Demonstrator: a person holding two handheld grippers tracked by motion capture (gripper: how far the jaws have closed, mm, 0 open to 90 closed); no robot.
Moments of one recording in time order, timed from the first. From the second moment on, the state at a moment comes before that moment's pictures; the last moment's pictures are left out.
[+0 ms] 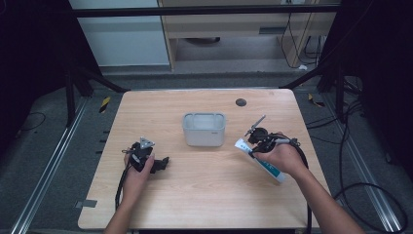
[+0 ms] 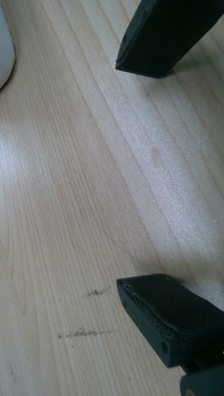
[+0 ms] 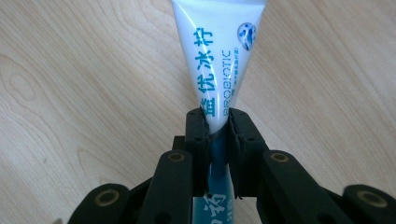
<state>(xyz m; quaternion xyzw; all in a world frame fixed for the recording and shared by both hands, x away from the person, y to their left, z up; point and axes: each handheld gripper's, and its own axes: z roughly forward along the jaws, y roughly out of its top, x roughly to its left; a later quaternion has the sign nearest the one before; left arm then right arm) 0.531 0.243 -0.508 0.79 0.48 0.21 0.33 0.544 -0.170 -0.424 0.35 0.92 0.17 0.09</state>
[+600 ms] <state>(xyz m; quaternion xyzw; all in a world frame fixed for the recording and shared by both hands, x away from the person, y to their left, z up) 0.531 0.243 -0.508 0.79 0.48 0.21 0.33 0.546 -0.176 -0.389 0.35 0.90 0.24 0.12</state>
